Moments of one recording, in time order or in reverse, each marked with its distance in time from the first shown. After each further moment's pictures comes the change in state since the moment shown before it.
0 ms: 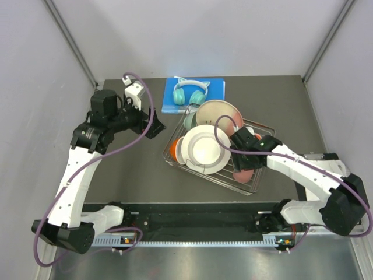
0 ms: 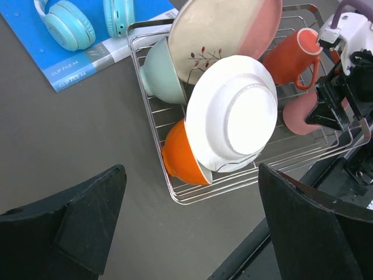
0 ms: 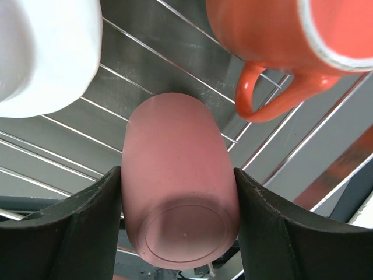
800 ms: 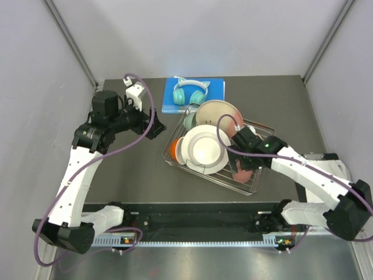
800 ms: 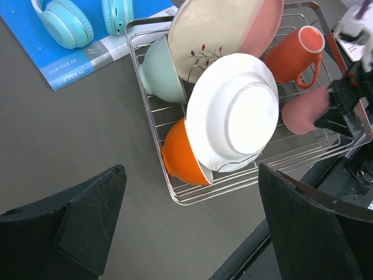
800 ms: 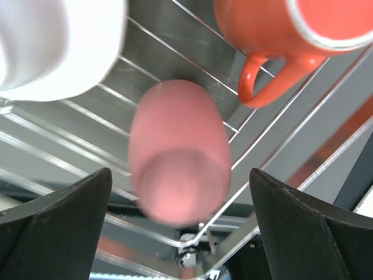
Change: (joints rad) left arm 0.000 0.000 -0.018 0.015 0.004 0.000; right arm 0.025 -0.045 0.009 -0.030 -0.005 0.012
